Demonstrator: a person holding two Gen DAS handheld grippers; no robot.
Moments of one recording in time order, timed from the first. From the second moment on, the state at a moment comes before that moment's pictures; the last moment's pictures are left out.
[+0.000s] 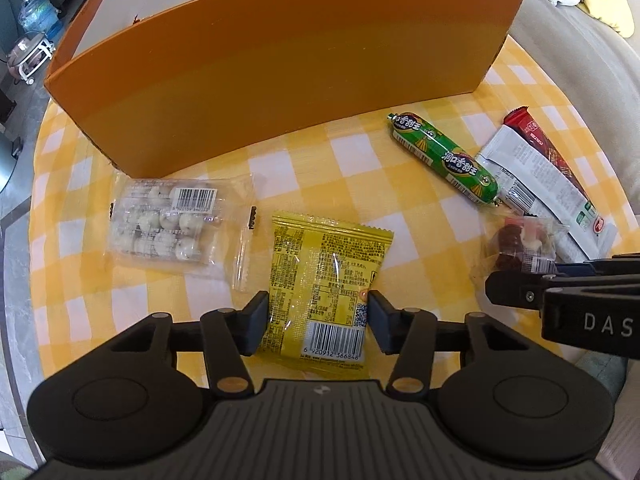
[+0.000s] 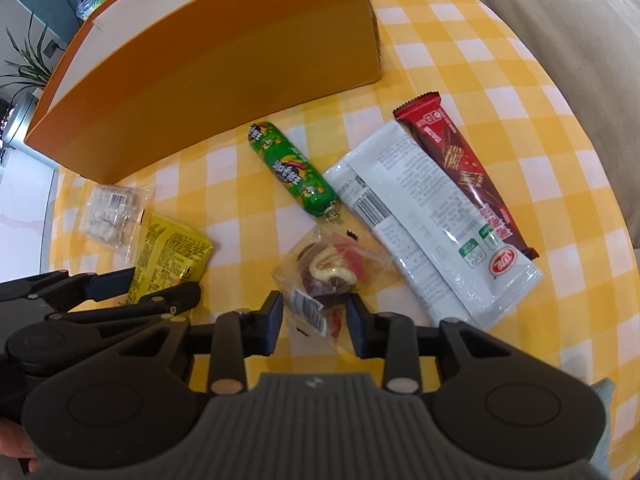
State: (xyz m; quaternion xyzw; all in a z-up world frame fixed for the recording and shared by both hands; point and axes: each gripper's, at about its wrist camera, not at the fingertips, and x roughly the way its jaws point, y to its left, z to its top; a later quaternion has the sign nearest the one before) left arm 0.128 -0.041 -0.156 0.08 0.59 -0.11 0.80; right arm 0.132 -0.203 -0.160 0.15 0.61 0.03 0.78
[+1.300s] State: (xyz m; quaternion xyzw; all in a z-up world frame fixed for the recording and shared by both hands) left arm 0.171 -0.027 -0.010 0.04 0.47 -0.11 0.88; right arm 0.165 -0.198 -0.030 0.08 0.47 0.08 0.87
